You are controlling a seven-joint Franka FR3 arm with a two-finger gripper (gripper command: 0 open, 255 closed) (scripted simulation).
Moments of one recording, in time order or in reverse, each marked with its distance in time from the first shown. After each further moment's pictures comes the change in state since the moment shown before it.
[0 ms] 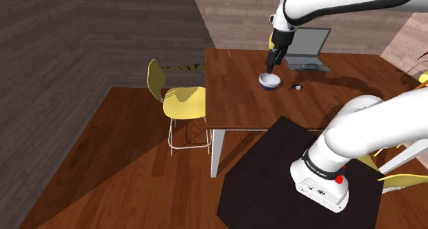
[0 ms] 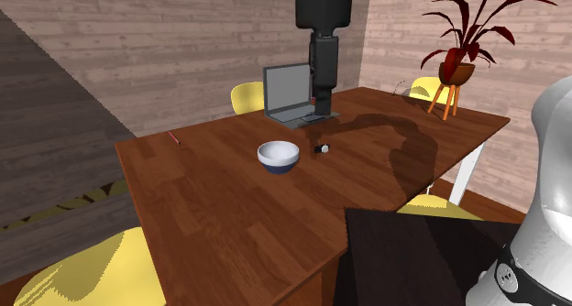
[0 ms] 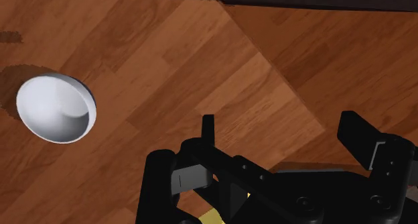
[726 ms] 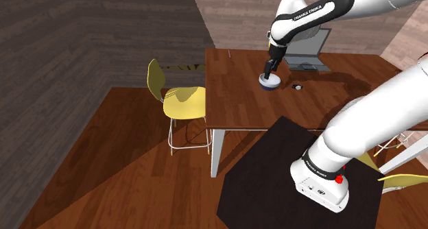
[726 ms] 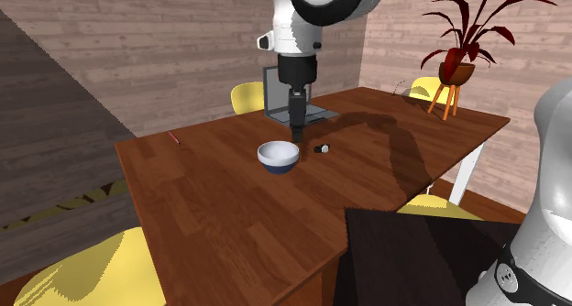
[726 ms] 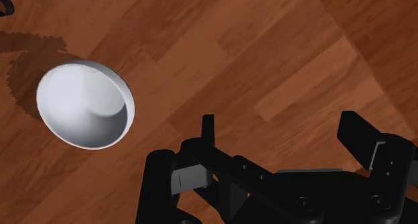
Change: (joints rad) arm -0.040 0.343 -0.178 0.033 -0.038 0.347 -0.180
